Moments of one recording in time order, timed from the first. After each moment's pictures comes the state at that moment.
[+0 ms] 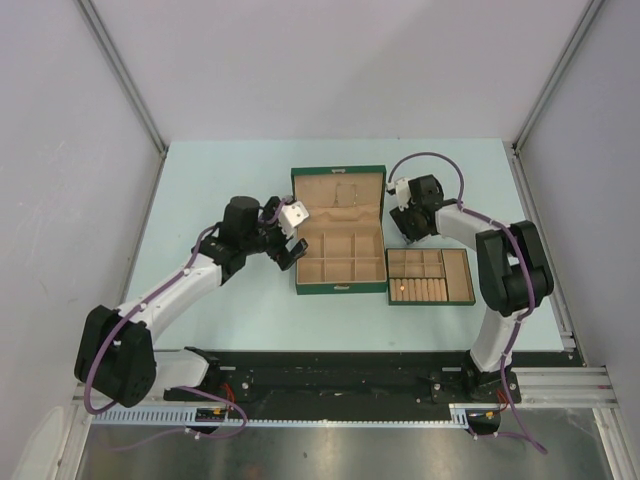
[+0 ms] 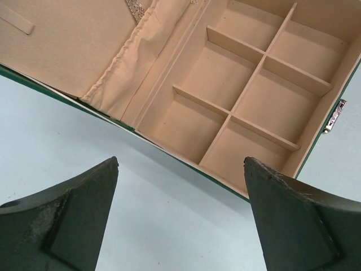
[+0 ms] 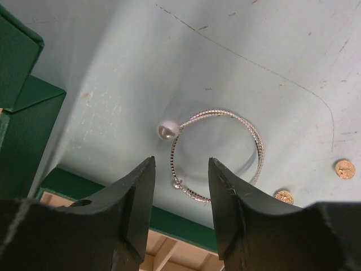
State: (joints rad) left arm -0.44 1.27 0.82 -0.12 0.39 0.47; right arm 0.29 1.84 1.16 -0.30 -0.01 -0.28
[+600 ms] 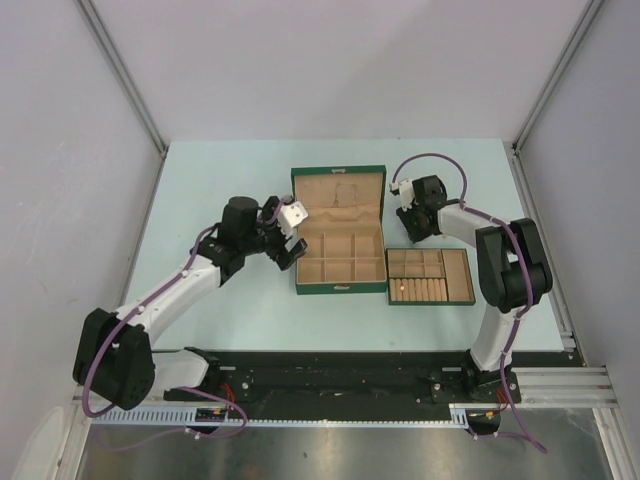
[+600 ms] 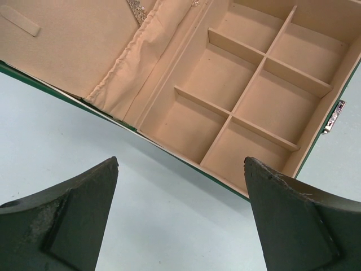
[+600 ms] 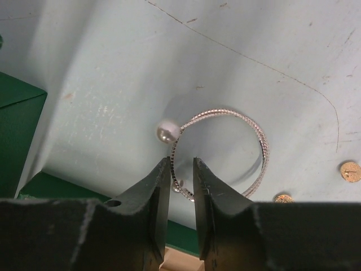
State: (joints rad) left arm -0.44 1.25 0.81 -0.12 0.38 0.47; right arm 0.25 1.87 1.16 -0.29 -0.03 -0.28
